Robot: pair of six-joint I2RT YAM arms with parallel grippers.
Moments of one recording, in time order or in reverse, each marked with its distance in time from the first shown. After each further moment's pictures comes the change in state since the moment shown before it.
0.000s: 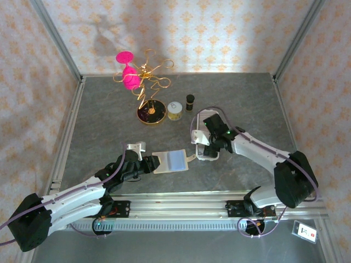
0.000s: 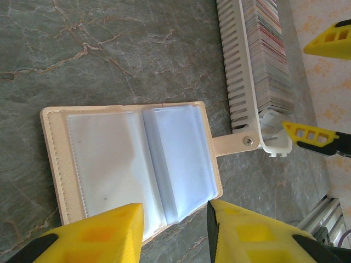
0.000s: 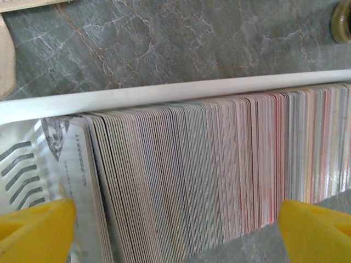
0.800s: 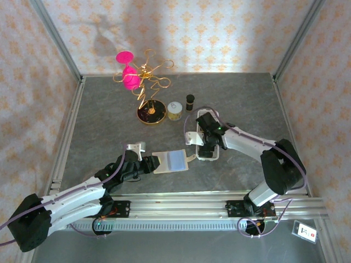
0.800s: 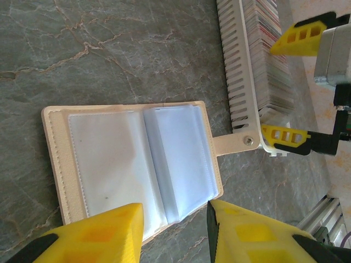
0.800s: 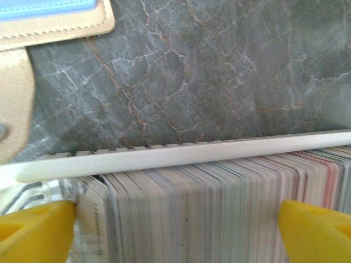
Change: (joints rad) left arm 0.000 -0.009 -0.007 0.000 -0.001 0.000; right arm 0.027 0.148 0.070 -0.008 -0.052 -0.042
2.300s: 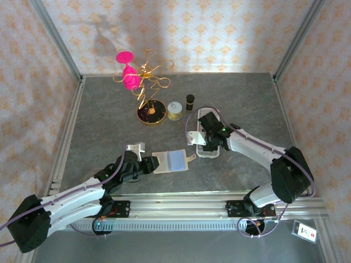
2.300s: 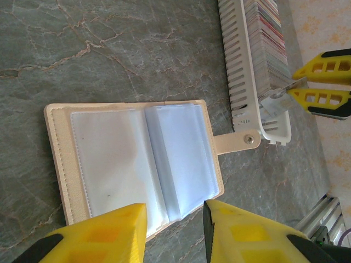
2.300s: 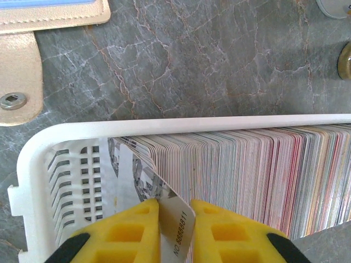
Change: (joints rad) left arm 0.000 -0.011 -0.008 0.001 0.001 -0.001; right arm 0.010 -0.106 -0.001 -0.048 0.053 -0.030
